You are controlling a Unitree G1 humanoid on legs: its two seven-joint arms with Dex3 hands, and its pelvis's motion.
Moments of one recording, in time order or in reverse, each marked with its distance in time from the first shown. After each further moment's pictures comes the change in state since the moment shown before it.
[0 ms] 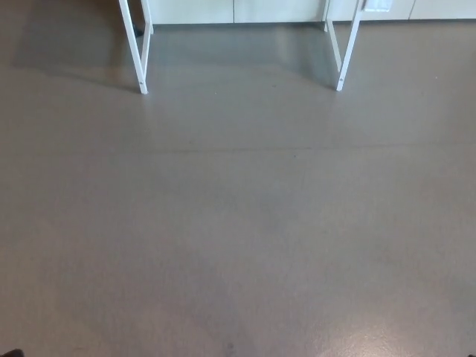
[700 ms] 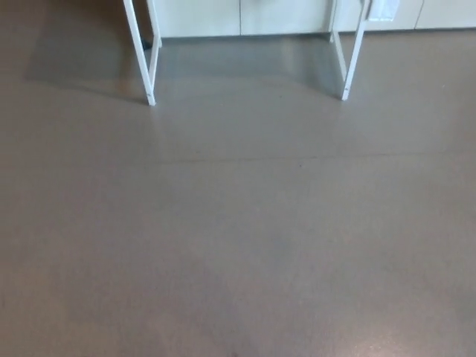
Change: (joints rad) left_arm 0.085 0.020 0.034 0.114 -0.103 -0.086 -0.186; right_arm 0.163 0.003 -0.056 0.063 0.143 -0.020 0.161
